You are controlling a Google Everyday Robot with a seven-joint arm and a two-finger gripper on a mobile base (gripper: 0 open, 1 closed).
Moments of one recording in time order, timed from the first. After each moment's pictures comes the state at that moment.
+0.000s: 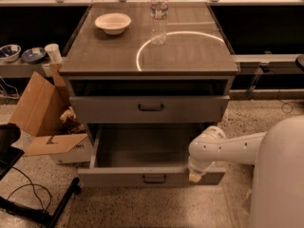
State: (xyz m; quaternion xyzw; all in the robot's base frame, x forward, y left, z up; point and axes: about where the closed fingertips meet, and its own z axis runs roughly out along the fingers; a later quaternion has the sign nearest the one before) arm 0.530 -0.193 0.405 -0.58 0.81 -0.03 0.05
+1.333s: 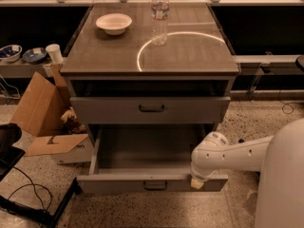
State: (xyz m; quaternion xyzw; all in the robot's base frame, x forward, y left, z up) arm 0.509 -0.200 0.406 -0.56 0.83 -0.04 0.05
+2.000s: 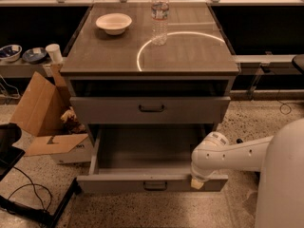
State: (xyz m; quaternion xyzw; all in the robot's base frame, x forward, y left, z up) arm 0.509 -0.200 0.406 -0.56 0.83 -0.04 0.05
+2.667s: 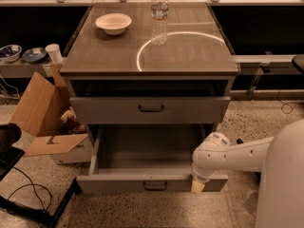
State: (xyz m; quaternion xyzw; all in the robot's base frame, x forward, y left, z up) arm 0.509 -0.200 0.406 -0.56 0.83 -0.04 0.05
